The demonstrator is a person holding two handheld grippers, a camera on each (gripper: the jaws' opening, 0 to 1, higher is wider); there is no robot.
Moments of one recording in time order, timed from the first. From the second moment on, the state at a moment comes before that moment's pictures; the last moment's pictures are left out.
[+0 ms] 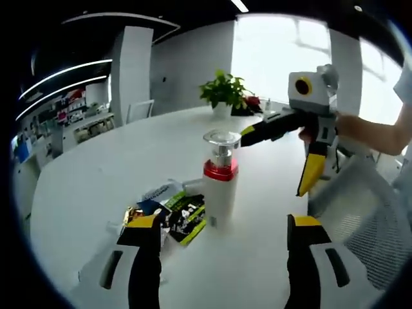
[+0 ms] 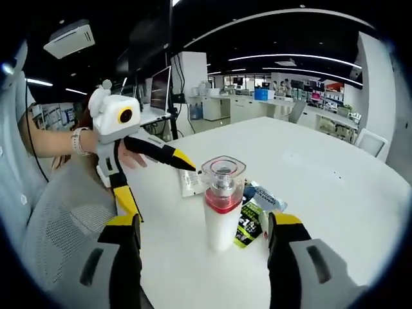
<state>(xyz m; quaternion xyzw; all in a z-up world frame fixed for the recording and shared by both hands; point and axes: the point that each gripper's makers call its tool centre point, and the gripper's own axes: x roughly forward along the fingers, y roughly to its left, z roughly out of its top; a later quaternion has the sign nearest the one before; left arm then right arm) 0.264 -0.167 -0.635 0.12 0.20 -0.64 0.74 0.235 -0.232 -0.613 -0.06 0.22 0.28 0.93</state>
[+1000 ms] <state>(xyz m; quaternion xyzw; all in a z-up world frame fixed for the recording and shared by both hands) 0.253 -0.119 -0.627 0.11 0.22 -0.60 0.76 0.220 -0.230 -0.607 -0.06 0.22 0.25 0.94</state>
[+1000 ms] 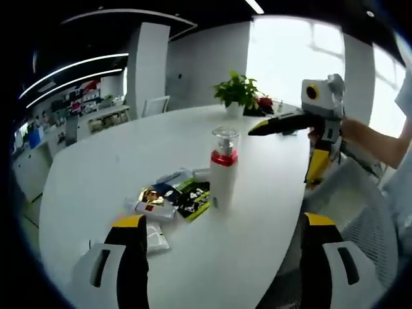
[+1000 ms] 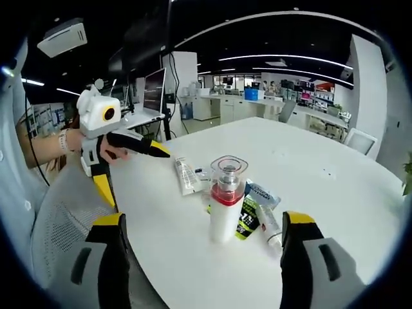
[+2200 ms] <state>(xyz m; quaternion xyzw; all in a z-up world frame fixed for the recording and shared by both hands) 0.261 -0.112 -0.634 0.10 0.22 -0.59 0.77 0.227 -0.241 -0.613 -0.05 0.23 0.21 0.95</state>
